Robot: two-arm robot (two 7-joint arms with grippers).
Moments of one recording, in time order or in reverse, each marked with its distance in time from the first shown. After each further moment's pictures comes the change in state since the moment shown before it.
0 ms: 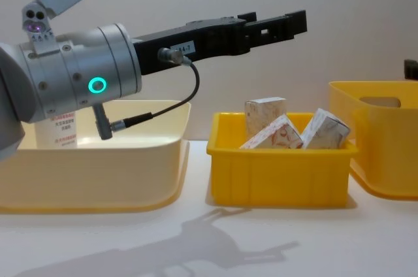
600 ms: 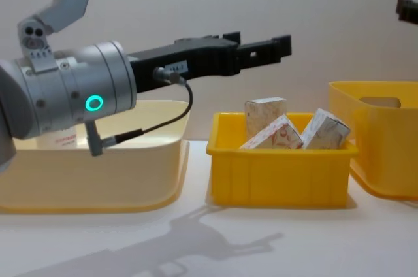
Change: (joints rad) left arm 0.035 0.011 0.000 -0.024 0.053 0.000 0.093; right arm -0.042 -0.003 0.030 -0.085 0.074 -0.188 0.117
